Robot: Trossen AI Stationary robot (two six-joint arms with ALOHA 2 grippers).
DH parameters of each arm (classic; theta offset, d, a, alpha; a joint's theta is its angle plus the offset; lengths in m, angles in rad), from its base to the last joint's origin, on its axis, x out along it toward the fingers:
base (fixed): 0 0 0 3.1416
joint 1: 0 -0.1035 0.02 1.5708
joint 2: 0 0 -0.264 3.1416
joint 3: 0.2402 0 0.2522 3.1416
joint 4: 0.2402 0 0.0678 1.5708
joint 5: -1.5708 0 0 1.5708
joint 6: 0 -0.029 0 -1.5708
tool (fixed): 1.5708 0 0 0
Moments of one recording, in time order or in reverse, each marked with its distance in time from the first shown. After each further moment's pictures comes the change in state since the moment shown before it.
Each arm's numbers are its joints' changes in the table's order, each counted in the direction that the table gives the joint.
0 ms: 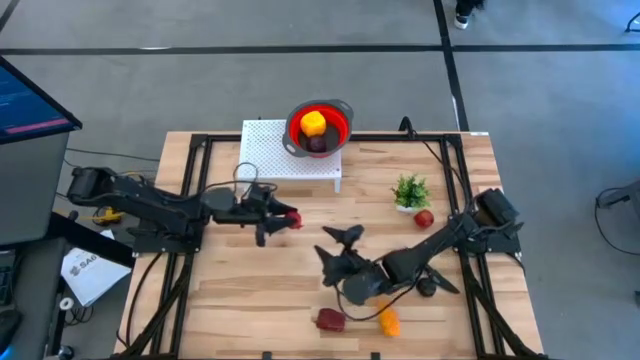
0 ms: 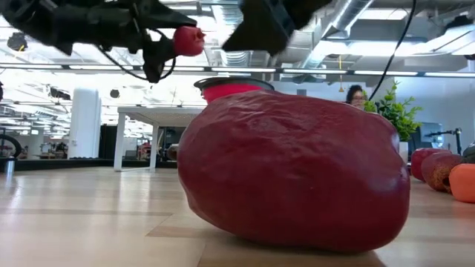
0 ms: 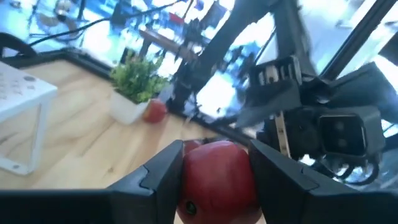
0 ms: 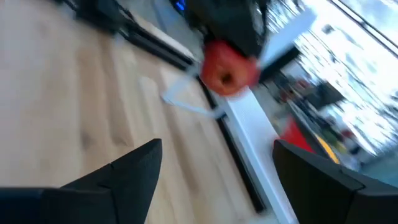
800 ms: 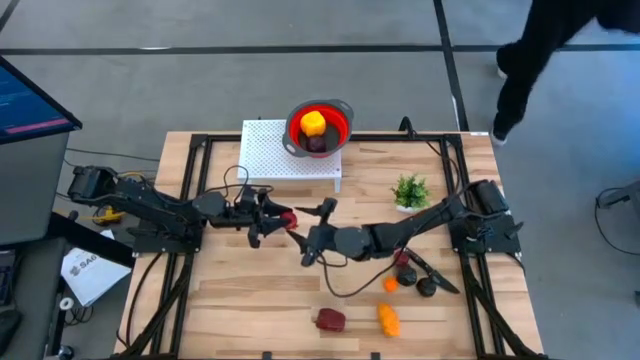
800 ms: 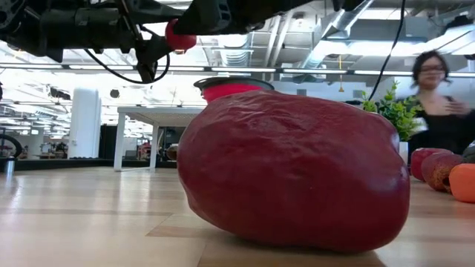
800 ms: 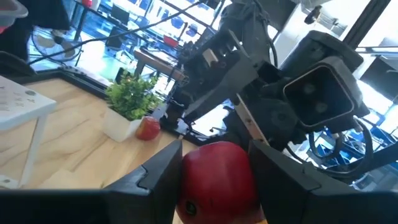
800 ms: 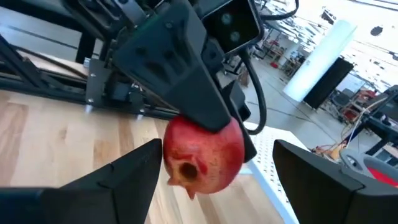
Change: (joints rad) left arm 0.039 0.000 -0.077 -0.181 0.047 0.002; right arm 0.205 0.015 0.011 -0.341 0.416 0.009
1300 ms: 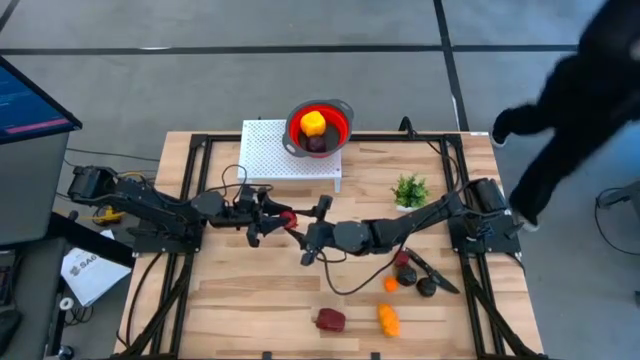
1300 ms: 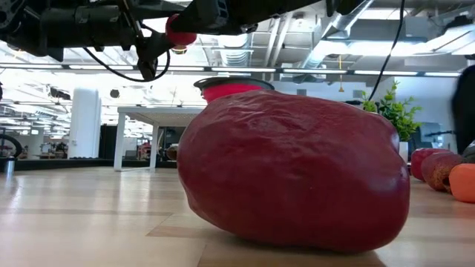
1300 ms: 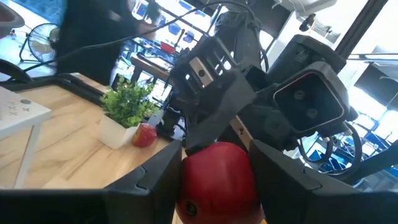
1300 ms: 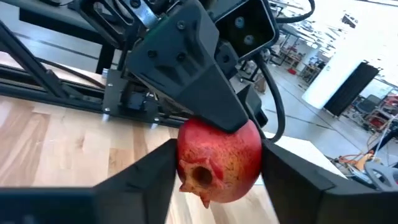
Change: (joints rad) left arm 0.000 0.000 0.000 -0.034 0.000 0.001; right arm 0.034 0.000 0.000 -0.009 0.115 -0.017
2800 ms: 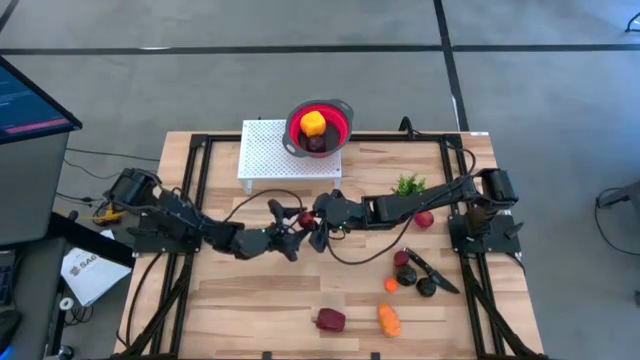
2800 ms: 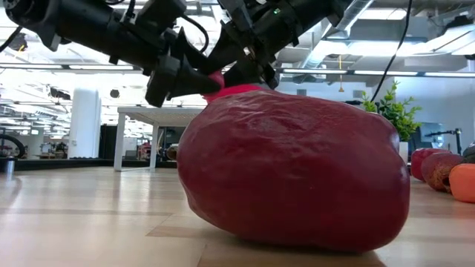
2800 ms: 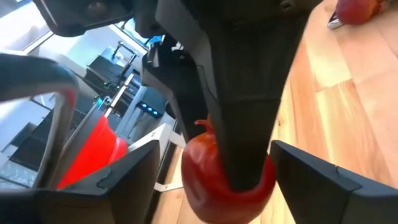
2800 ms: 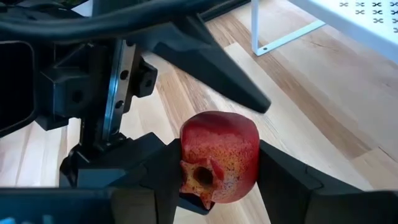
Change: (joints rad) left arm 0.245 0.440 0.294 0.217 0.755 -1.123; right arm 0.138 -0.116 0.000 0.567 0.345 -0.806
